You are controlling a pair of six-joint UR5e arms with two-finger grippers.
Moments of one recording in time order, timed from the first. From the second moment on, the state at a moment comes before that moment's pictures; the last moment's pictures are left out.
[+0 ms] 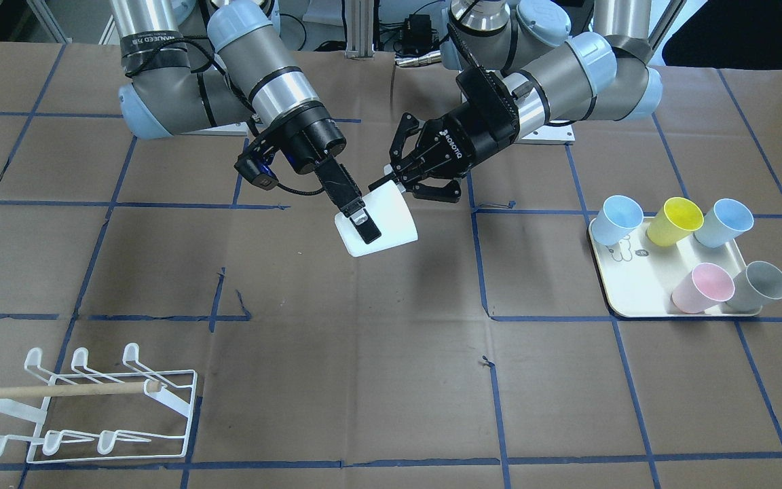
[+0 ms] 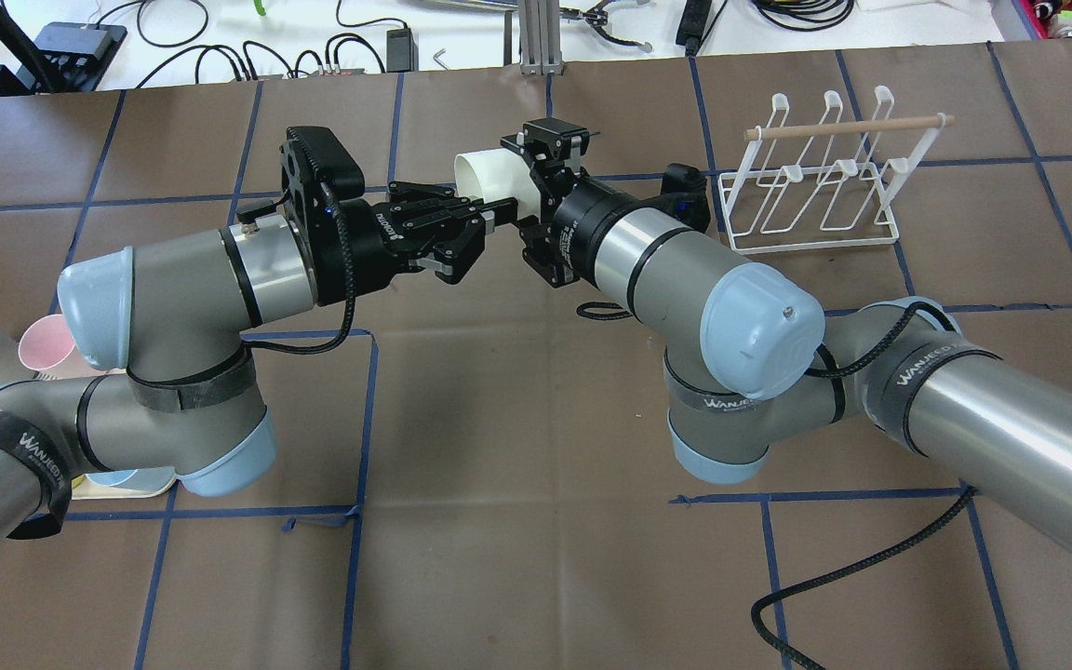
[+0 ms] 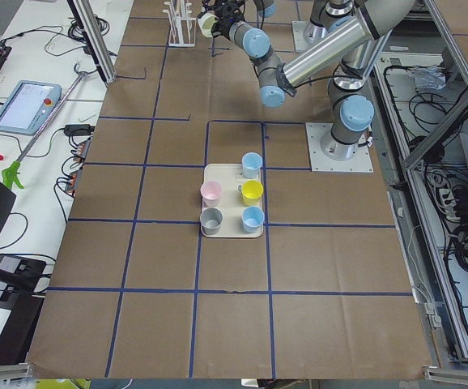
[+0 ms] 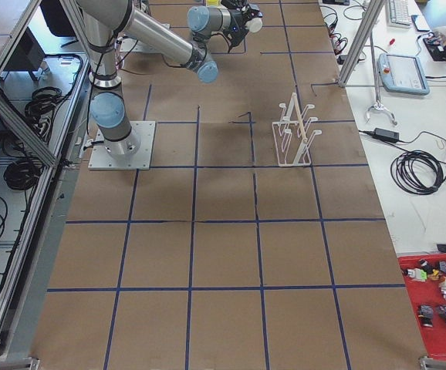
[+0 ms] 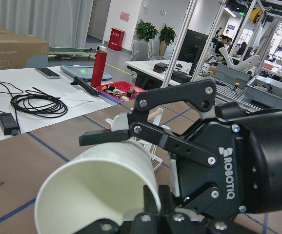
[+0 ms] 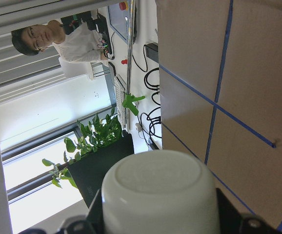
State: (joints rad) left arm -1.52 -1.67 -2.23 0.12 0.51 0.28; right arm 1.87 -1.34 2.10 -3.51 -1.25 1.81
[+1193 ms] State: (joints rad) left arm -1.47 -1.63 -2.24 0.12 0.56 0.20; right arm 1.86 -1.33 2.09 -3.52 -1.23 1.80
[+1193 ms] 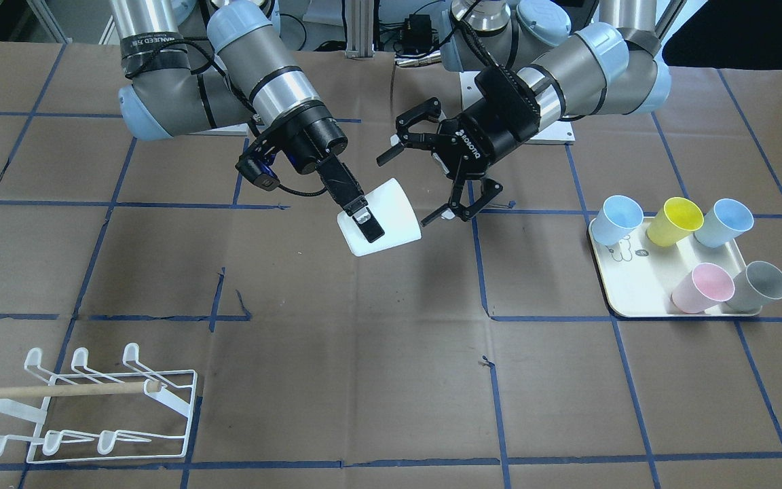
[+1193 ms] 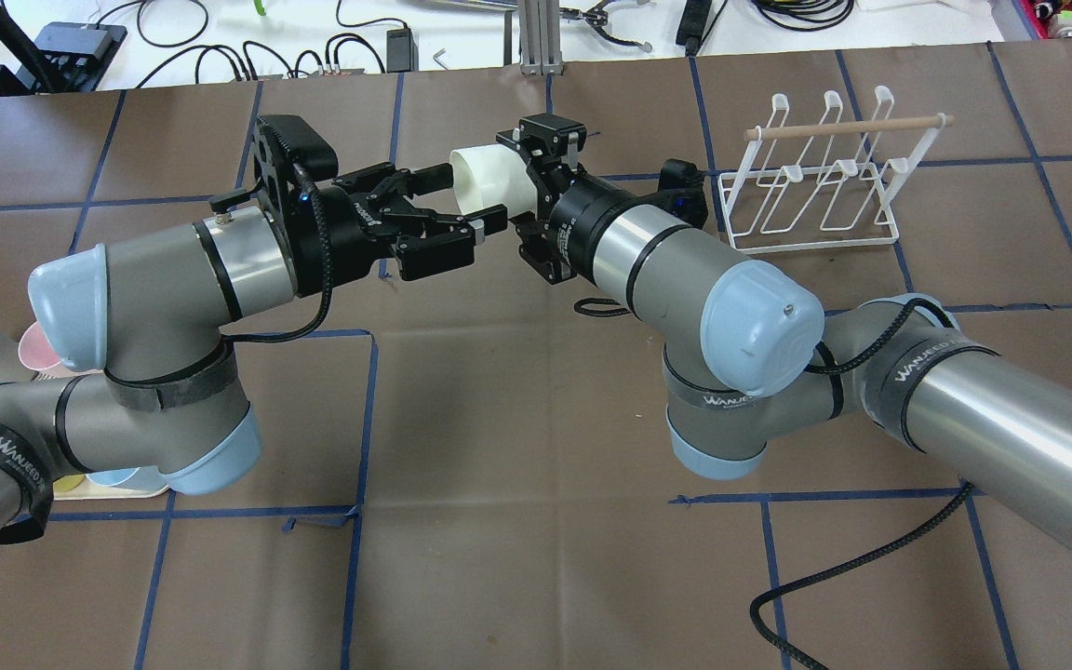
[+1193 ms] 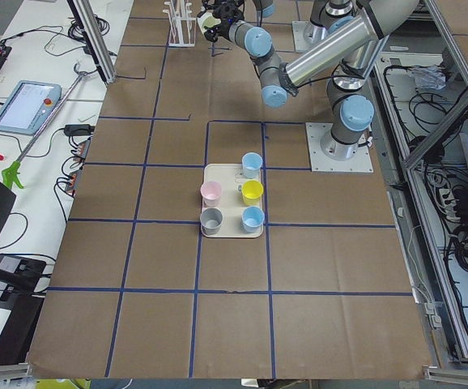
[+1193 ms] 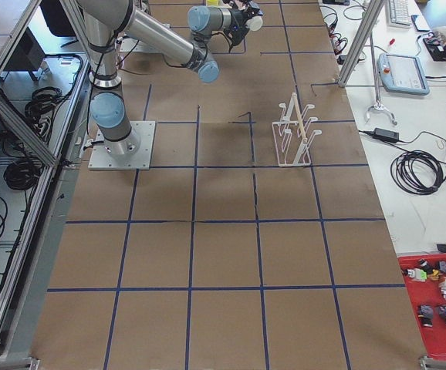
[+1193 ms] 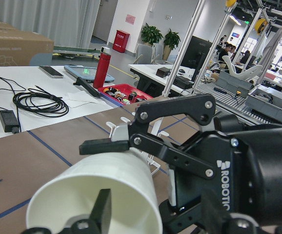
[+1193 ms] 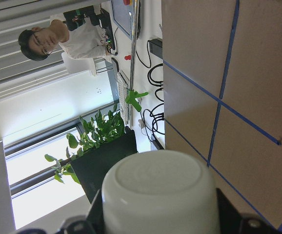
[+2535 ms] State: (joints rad) left arm -1.45 -1.62 -1.85 -0.69 1.34 0.10; right arm 1.60 -1.32 2.04 -3.53 -1.32 0.91
